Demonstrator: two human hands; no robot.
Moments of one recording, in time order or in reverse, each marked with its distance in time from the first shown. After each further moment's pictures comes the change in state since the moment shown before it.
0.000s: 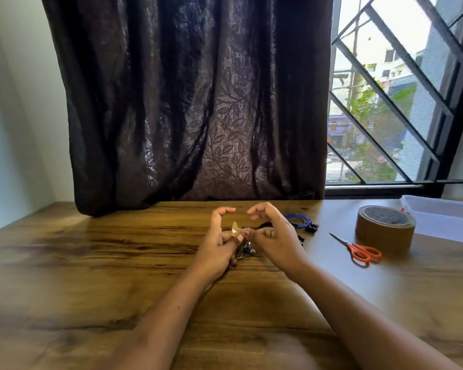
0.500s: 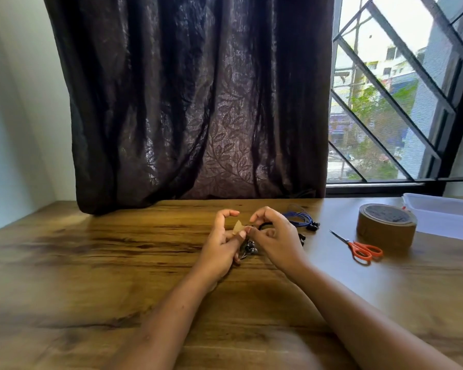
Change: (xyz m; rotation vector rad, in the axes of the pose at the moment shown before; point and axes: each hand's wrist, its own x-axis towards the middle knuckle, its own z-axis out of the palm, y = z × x) left_hand 0.000 -0.003 0.006 -0.039 0.019 -0.001; right_hand 0.001 0.008 0.005 -0.096 0.078 0.009
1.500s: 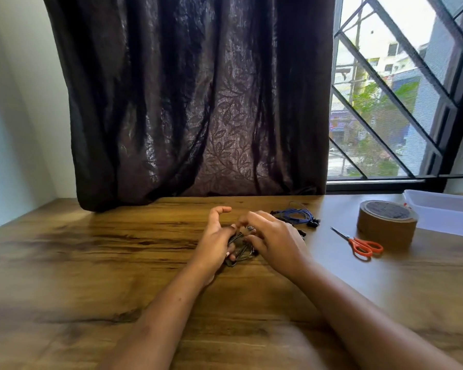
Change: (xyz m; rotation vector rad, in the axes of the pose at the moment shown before) left_hand -0.004 0.010 -0.003 -0.071 0.058 -0.149; right_hand -0.006 0.000 -0.006 -0.632 -0.145 -0.366
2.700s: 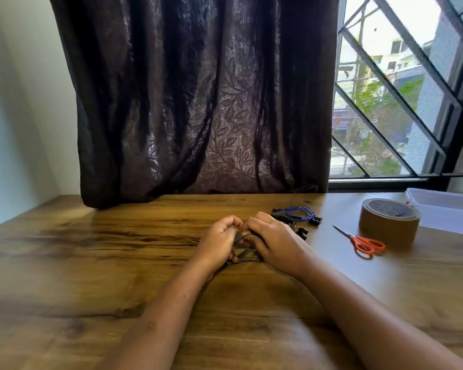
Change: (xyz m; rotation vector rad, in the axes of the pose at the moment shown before) left_hand 0.010 -0.008 -0.004 0.287 -0.010 0.022; right_hand 0.001 0.003 0.000 0.090 -0.141 -0.047
